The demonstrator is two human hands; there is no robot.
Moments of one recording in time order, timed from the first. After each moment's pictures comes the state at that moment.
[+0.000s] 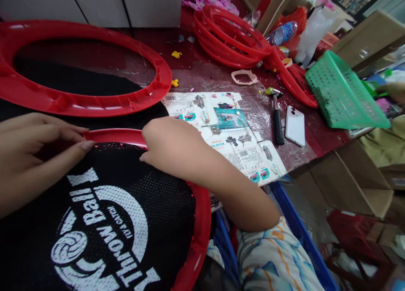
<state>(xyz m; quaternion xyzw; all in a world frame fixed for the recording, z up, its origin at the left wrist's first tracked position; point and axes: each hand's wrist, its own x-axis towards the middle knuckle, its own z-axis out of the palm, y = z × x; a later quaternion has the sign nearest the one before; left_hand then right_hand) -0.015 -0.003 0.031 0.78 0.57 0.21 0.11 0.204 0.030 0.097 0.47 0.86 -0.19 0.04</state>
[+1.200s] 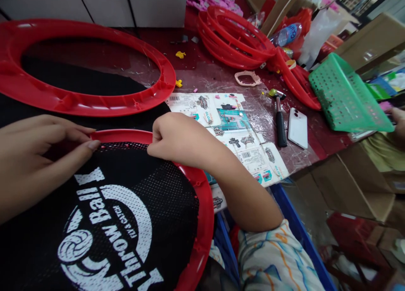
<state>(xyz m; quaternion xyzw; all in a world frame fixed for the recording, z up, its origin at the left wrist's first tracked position) -0.014 -0.004 0.034 0.78 0.58 0.21 0.11 0.209 0.039 0.098 0.51 0.80 -0.32 0.00</state>
